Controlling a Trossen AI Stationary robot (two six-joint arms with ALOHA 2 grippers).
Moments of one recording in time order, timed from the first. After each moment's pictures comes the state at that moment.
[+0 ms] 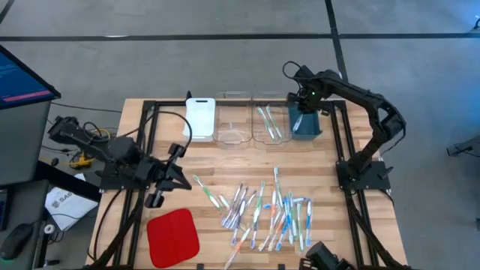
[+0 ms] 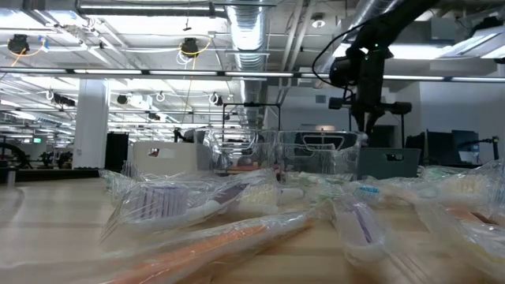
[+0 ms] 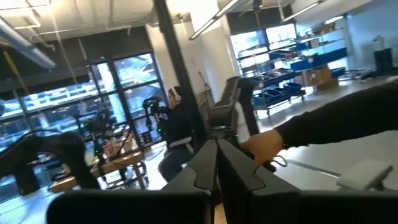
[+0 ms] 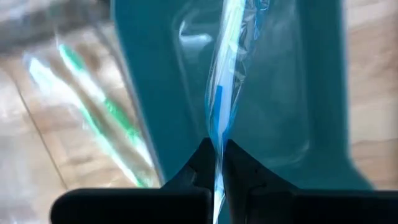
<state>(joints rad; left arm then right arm) -0.41 0.87 0.75 0.37 0.06 0.29 -0.88 1.66 1.30 -1.06 -0.02 0.92</state>
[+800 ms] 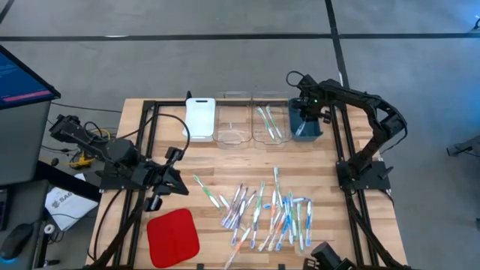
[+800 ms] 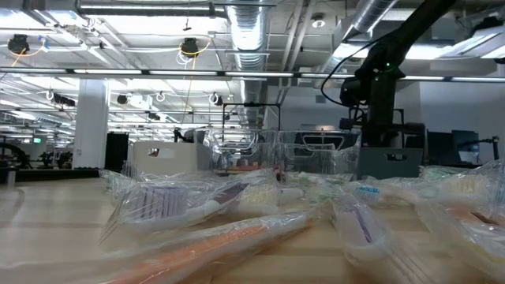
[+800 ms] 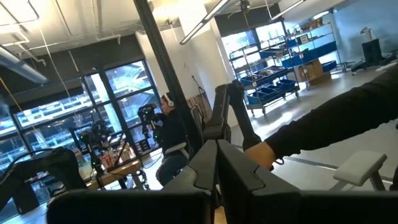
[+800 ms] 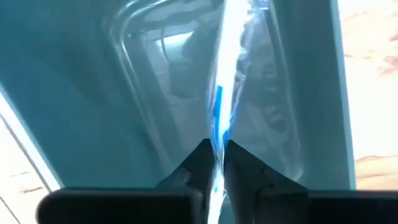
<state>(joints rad) -0.45 0.87 0.75 0.37 0.06 0.37 -0.94 1.66 1.10 -0.89 -0.06 0.91</state>
